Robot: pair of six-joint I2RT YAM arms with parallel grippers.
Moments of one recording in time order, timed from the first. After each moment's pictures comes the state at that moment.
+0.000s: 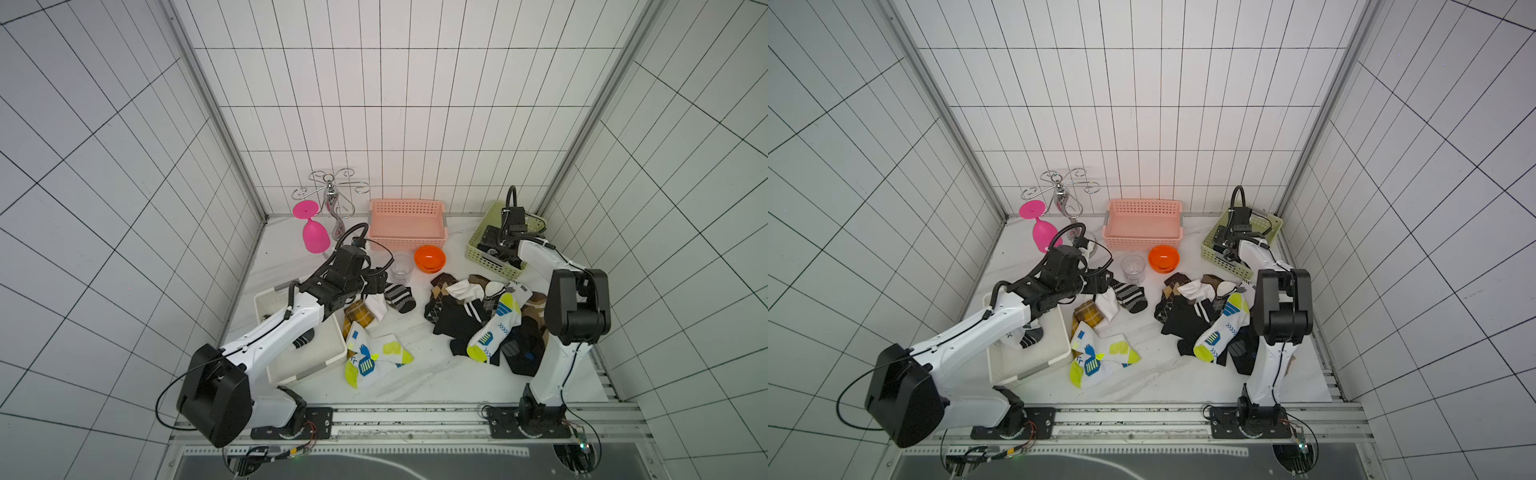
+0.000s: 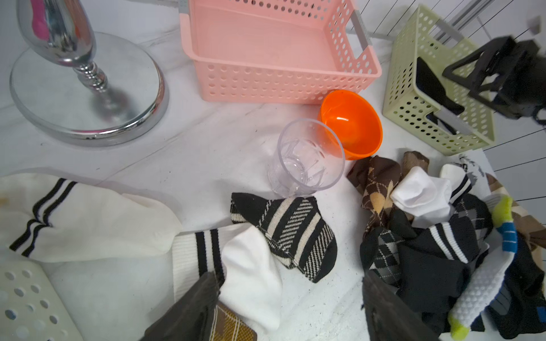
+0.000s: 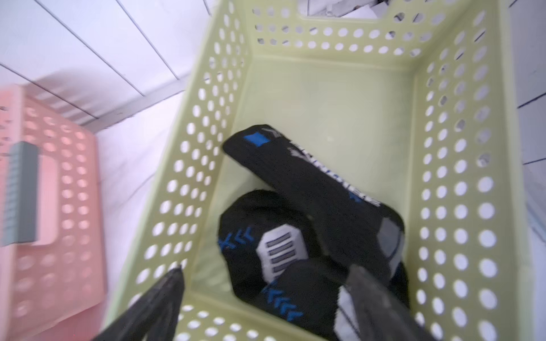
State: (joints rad) left arm -0.55 1.35 1.00 -0.39 0.01 -0.44; right arm 0.05 1.91 1.47 -0.34 0.16 0.36
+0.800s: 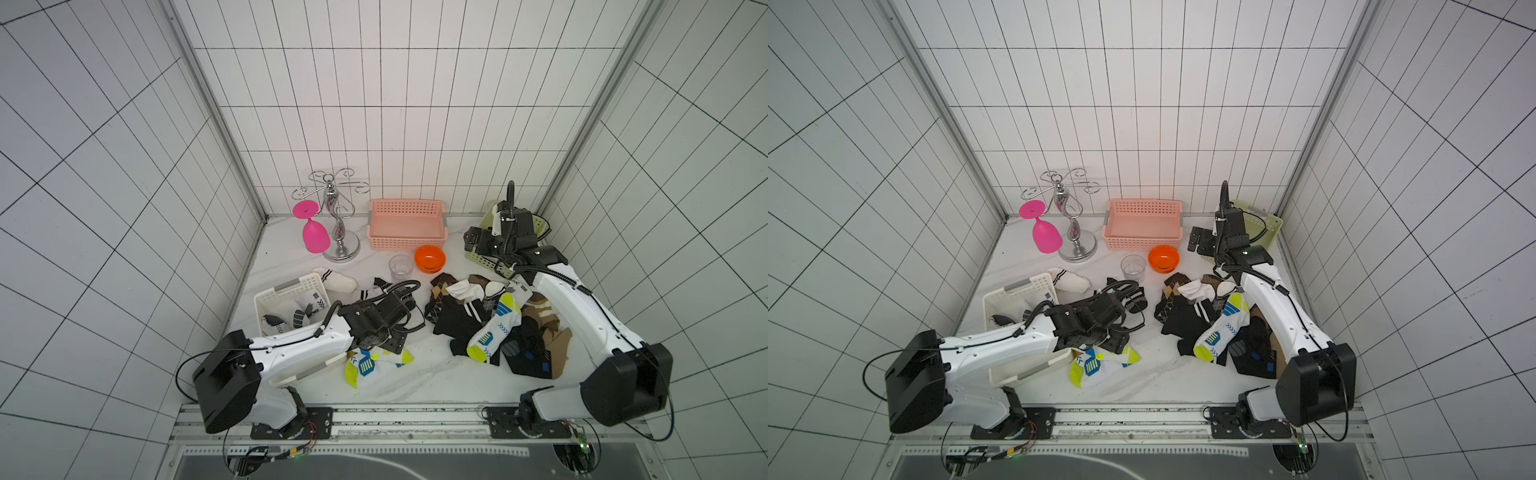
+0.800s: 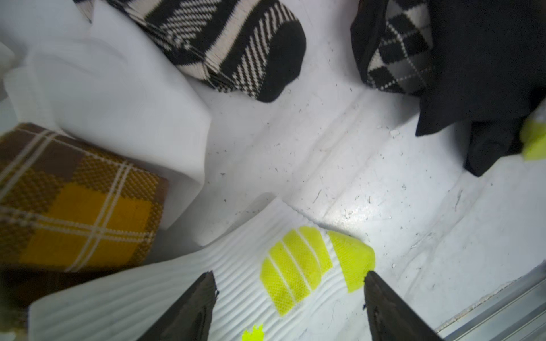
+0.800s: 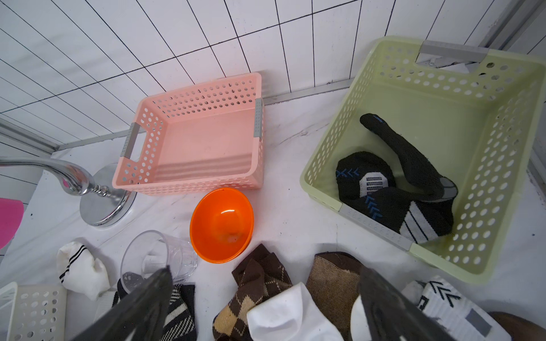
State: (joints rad) left arm -0.98 1.42 0.91 -0.64 -0.10 -0.54; right arm 0.25 1.40 1.28 -0.50 0.05 0.35
